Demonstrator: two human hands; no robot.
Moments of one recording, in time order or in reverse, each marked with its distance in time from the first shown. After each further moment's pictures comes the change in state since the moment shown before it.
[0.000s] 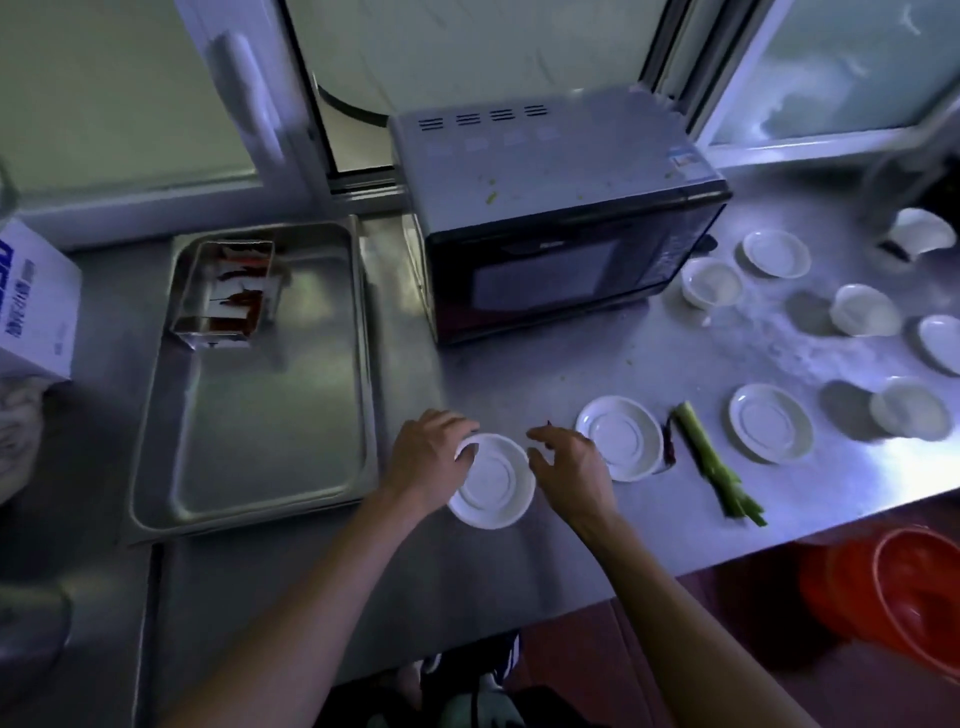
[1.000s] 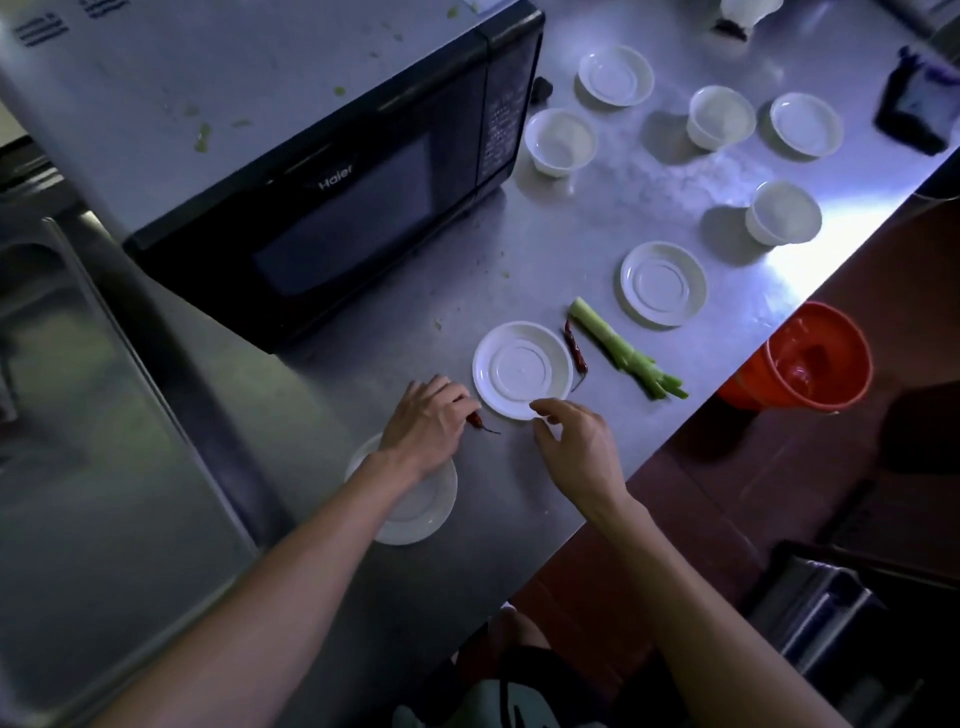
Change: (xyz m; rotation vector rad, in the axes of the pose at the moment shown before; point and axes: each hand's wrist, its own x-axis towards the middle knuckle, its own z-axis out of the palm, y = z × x) left_hand 0.102 0.045 0.116 0.129 -0.332 0.533; right_hand -0.022 0.095 -0.016 0.079 0.176 0.430
